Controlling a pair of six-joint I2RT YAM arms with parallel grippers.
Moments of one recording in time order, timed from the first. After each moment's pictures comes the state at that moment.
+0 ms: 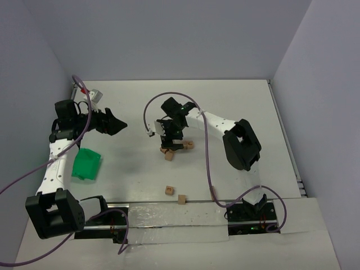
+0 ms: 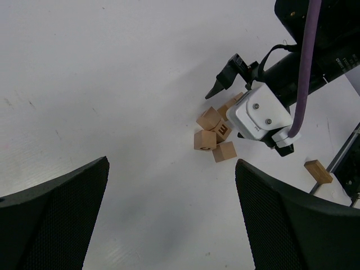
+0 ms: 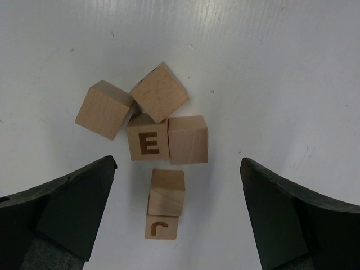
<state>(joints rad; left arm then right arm) 0.15 1.18 0.95 -0.36 0.90 0.06 0.73 2.05 1.67 -0.86 -0.36 -0.99</state>
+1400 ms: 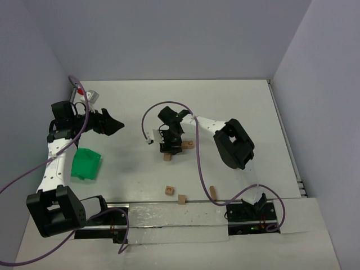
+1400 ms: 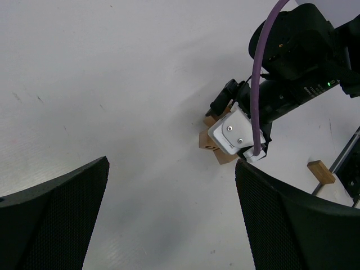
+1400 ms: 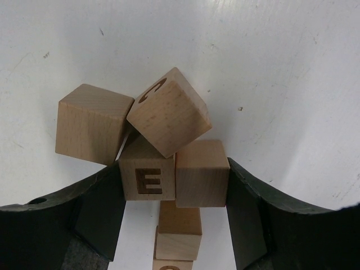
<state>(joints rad) 0.21 1.20 0.94 -0.36 0.94 0.09 0.77 2.13 1.61 -0.78 -0.29 -0.96</state>
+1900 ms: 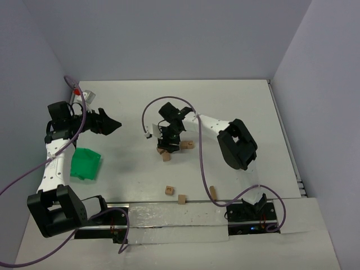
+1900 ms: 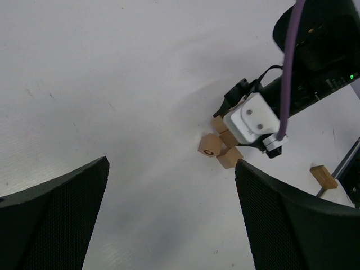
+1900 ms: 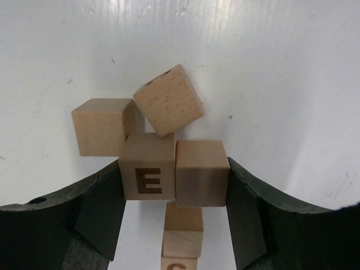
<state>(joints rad) 0.24 1.20 0.94 -0.36 0.95 0.09 0.76 2.11 1.63 -0.76 -0.35 -0.88</state>
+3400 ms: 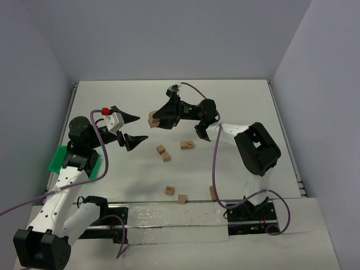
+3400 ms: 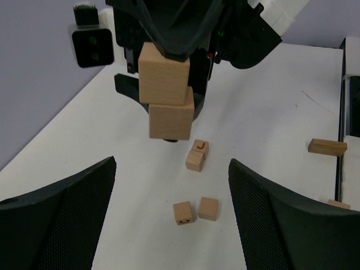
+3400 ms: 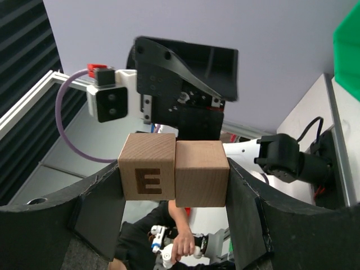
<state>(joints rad) -0.20 0.86 0.70 0.13 0.96 0.17 0.58 1.86 1.11 1.25 -1.01 1.82</state>
